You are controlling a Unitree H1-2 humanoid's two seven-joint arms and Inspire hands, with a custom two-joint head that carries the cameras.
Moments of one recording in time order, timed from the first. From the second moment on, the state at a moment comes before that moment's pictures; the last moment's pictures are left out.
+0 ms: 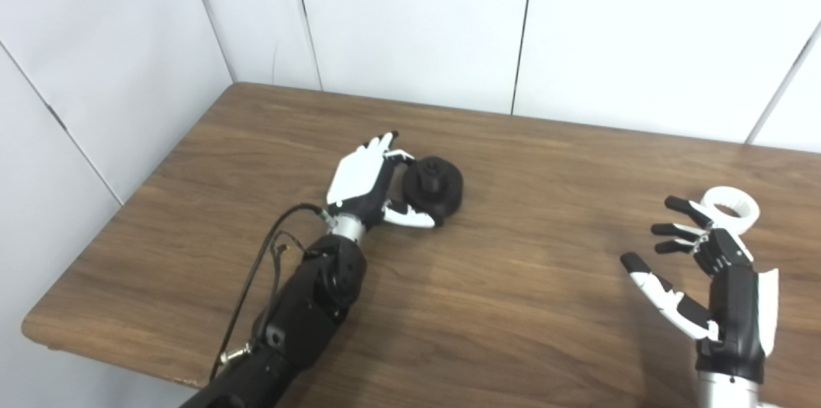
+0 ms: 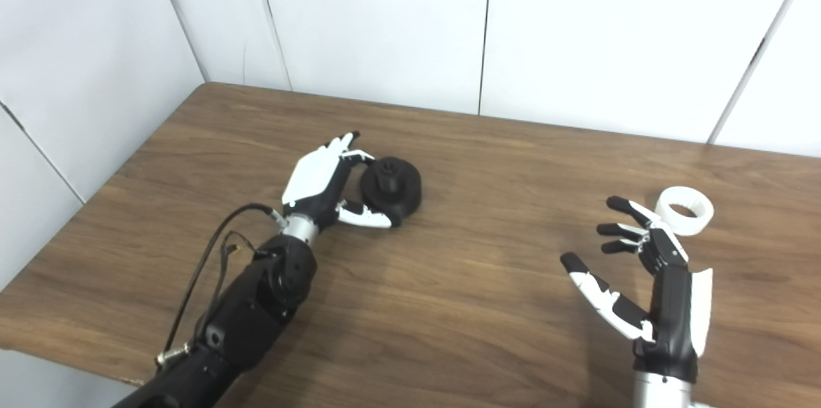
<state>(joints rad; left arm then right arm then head) -0.31 0.28 -0.28 0.18 0.67 0.21 0.15 0.02 0.00 0.05 -0.11 -0.31 -0.33 -0.23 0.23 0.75</state>
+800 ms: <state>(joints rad) -0.18 0.26 -0.41 -0.04 0.68 0.13 -0.01 0.02 0.00 0.05 -0.11 -0.33 -0.28 -0.23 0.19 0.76</state>
